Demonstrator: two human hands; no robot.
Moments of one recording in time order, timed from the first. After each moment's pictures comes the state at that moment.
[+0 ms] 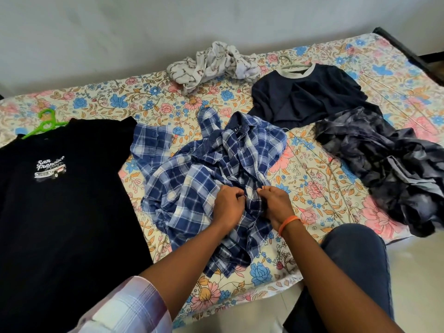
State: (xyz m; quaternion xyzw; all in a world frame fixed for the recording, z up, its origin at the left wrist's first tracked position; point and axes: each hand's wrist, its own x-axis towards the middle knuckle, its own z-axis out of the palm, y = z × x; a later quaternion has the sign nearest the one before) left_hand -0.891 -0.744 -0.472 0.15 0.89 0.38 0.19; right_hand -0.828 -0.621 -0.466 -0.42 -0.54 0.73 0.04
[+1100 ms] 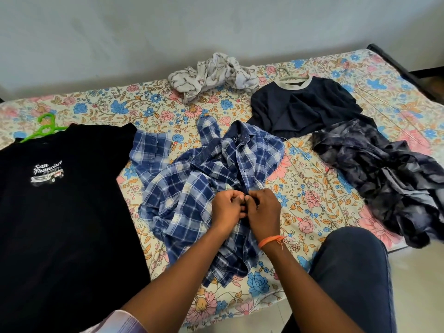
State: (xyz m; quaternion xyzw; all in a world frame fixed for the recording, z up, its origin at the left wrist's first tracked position) left_hand -0.890 -0.742 -0.450 0.00 0.75 0.60 0.27; right_hand -0.832 -0.660 -0.448 -0.31 -0.87 0.34 0.19
